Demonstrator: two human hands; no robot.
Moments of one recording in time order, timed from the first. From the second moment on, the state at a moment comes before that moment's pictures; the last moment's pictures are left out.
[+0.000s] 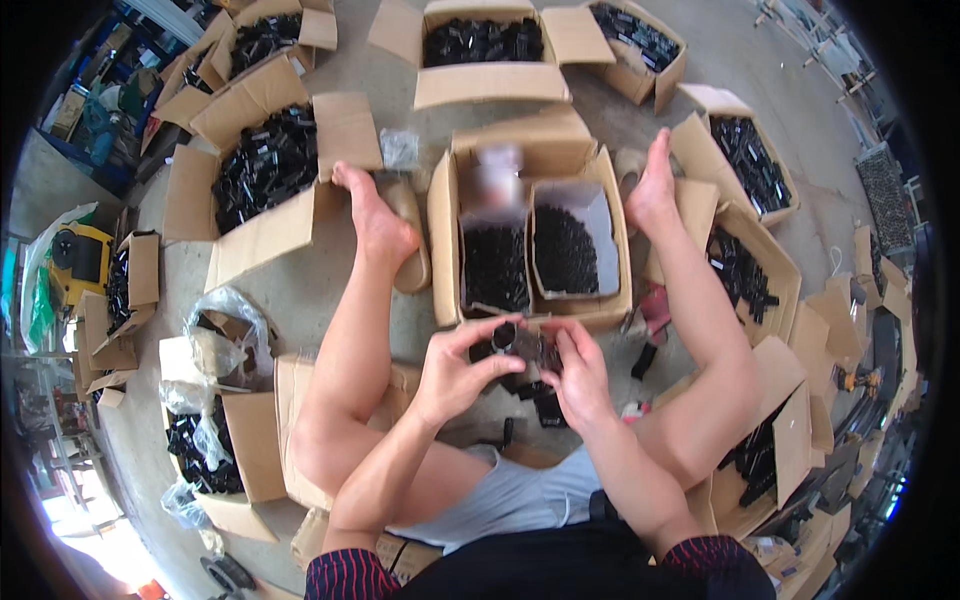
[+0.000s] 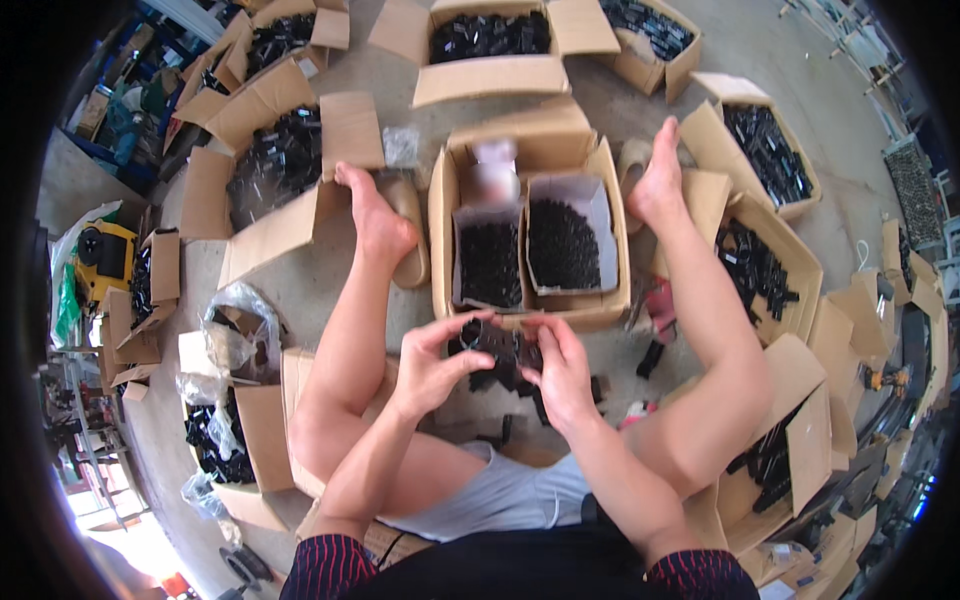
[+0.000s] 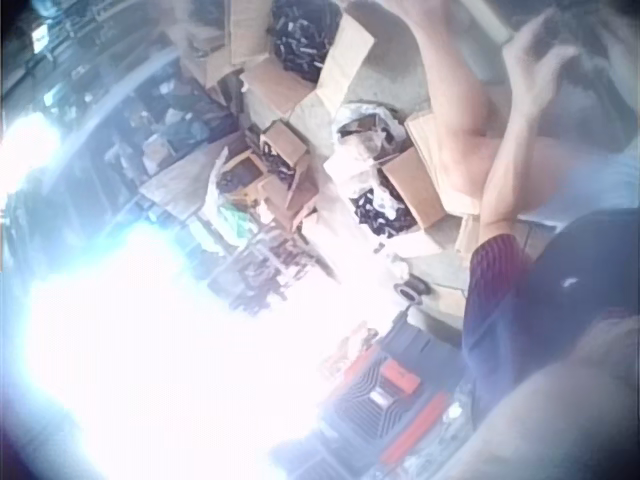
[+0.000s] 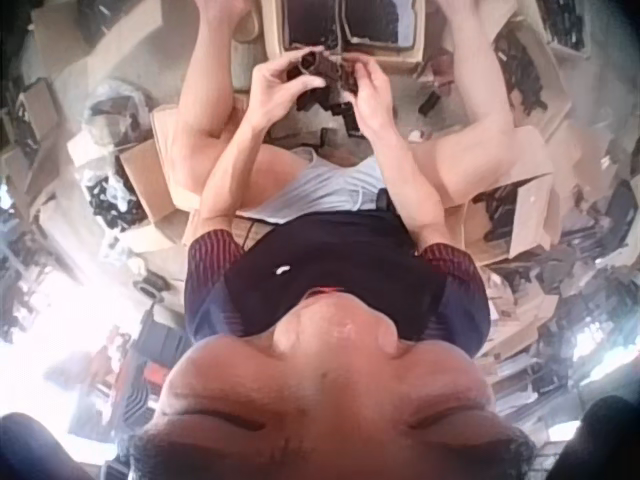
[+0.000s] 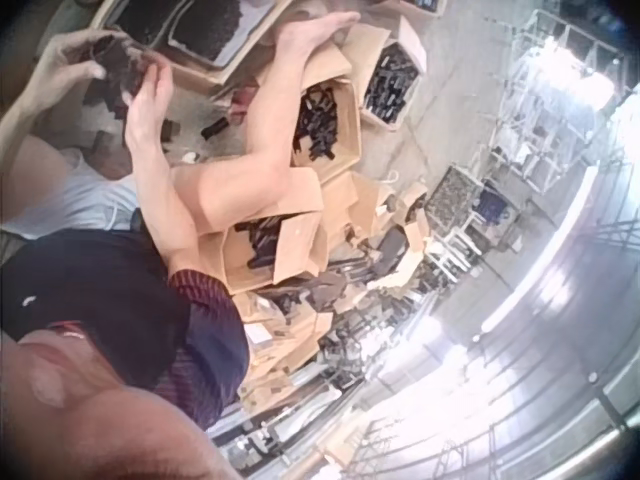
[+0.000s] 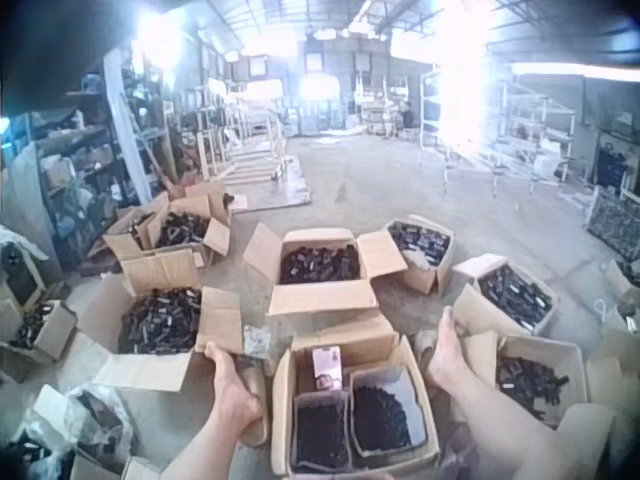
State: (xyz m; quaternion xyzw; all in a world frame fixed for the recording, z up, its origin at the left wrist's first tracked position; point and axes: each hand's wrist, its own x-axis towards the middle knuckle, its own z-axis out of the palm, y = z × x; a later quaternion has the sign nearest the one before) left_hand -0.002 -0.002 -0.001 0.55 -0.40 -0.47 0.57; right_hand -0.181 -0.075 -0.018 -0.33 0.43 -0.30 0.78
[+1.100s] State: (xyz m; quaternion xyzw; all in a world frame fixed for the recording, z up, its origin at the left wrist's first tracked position) left_hand 0.057 0.014 0.035 0.59 -0.34 -0.29 0.67; right_hand -0.157 -0.144 -0.060 -0.57 0.50 -0.28 0.58
